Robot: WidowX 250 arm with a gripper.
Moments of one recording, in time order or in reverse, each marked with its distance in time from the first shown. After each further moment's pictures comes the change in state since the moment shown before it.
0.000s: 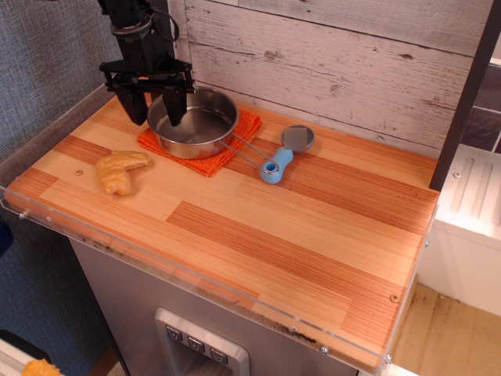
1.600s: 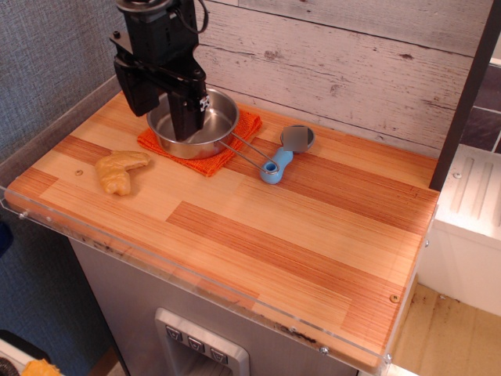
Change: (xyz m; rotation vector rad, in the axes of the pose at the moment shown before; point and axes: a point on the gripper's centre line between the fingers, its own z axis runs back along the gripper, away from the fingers) arm -0.077 -0.062 0.069 0.117 -0.027 -0.460
